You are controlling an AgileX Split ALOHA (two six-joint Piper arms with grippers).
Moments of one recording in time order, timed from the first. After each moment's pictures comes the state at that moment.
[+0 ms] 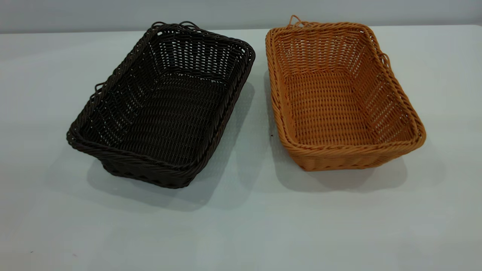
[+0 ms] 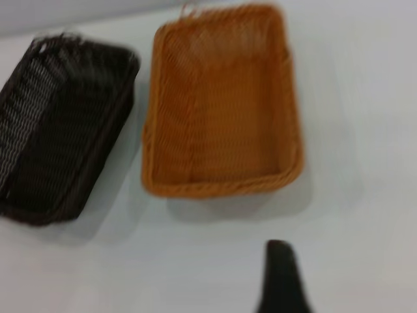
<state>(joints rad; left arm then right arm) -0.02 0.37 -0.58 0.04 1.00 -0.06 0.03 0.25 -0.47 0.28 0.98 -0.01</state>
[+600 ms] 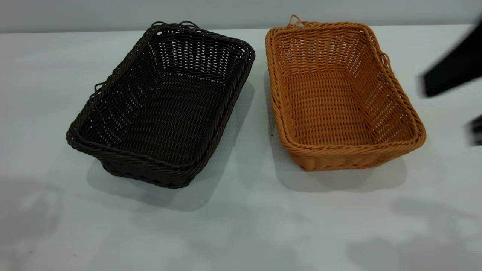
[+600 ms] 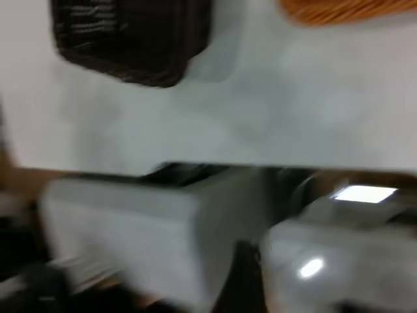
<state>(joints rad) -0.02 1.16 -0.78 -0.05 0.63 0.03 0.08 1.25 -0.48 1.01 0.84 -0.43</state>
